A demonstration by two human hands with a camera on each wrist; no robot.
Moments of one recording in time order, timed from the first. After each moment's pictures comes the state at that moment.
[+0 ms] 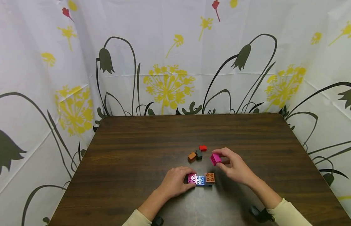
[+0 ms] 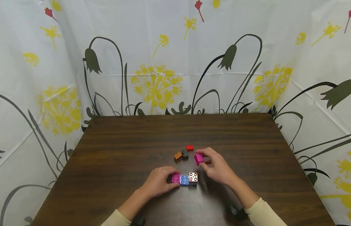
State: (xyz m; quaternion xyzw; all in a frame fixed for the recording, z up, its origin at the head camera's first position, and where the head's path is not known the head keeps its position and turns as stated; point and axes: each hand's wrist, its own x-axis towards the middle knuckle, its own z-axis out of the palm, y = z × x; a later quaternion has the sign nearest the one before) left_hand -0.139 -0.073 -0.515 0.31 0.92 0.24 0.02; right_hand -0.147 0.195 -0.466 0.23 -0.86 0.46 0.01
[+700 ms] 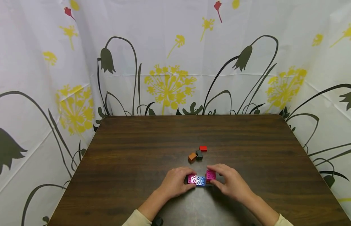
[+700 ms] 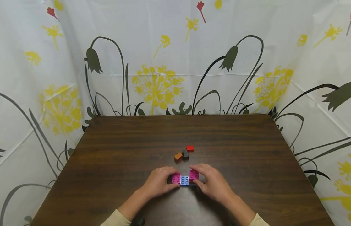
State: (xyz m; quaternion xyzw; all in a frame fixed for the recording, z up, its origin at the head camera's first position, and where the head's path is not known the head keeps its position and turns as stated) left_hand -0.139 -0.074 -0.517 0.32 0.92 0.24 0.01; right_hand -0.111 0.177 -0.485 0.29 -0.89 0.35 0.09
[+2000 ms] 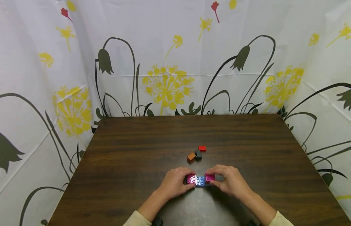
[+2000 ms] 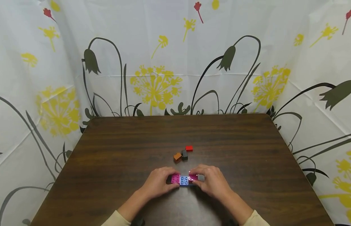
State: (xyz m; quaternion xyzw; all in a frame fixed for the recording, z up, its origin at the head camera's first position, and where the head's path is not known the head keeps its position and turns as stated) left_hand -0.141 -0.073 -0.517 0.31 0.92 0.25 0.02; right_hand -0.117 0.176 -0.484 0.27 -0.90 0.34 0.08
